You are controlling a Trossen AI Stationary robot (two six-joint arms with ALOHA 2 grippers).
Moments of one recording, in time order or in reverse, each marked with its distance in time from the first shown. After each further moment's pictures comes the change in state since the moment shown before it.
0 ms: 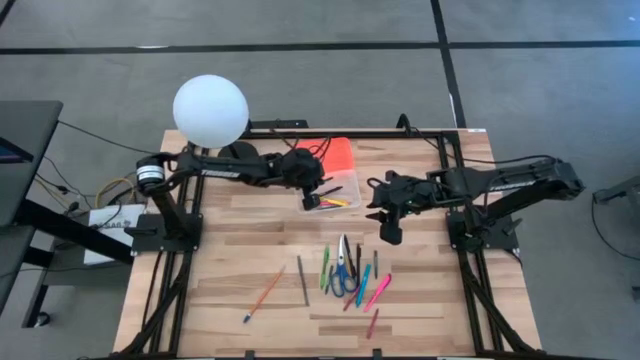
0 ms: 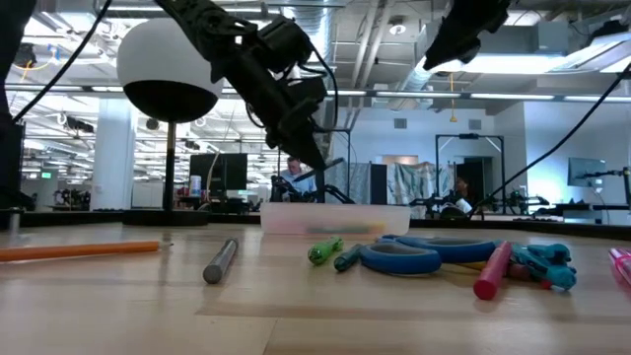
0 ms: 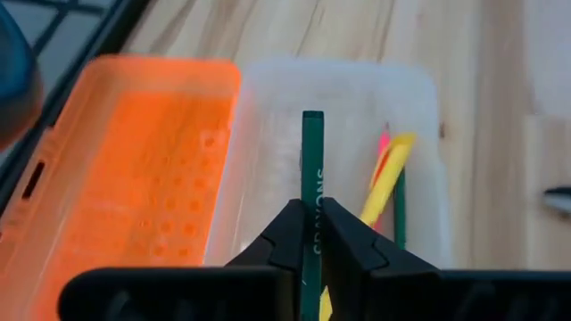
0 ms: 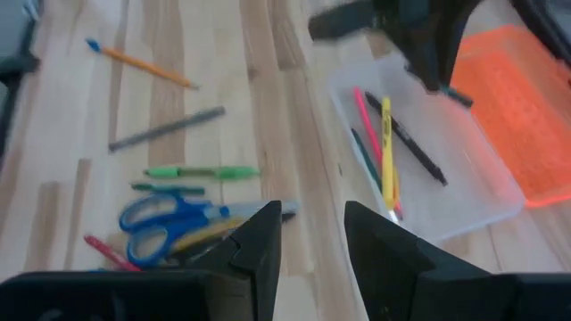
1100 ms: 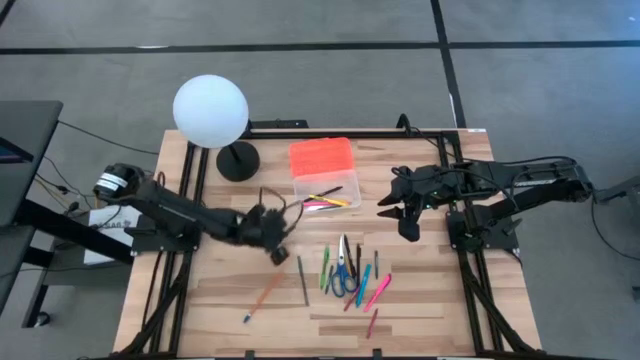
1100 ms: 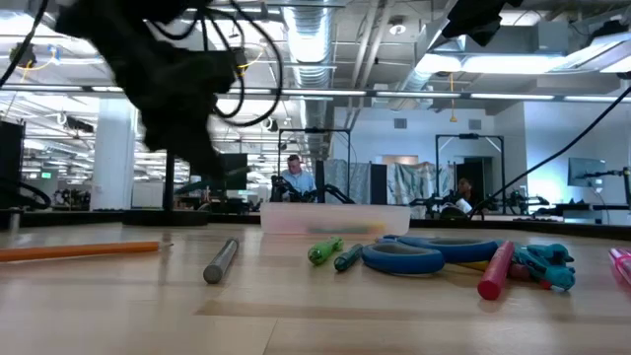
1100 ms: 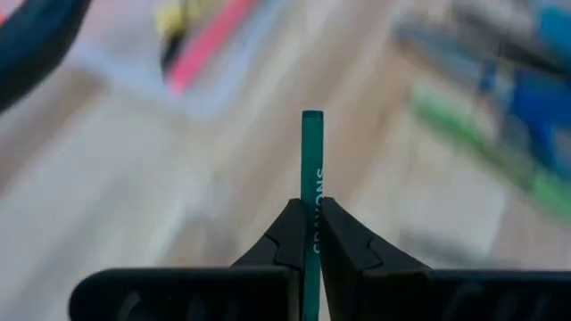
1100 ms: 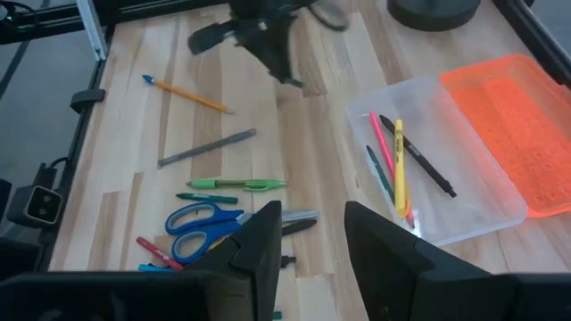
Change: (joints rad) left arm -0.498 -0.301 -0.391 -0.076 -0.326 -0.749; right arm -0.013 -0.153 0.000 -0.051 -0.068 0.004
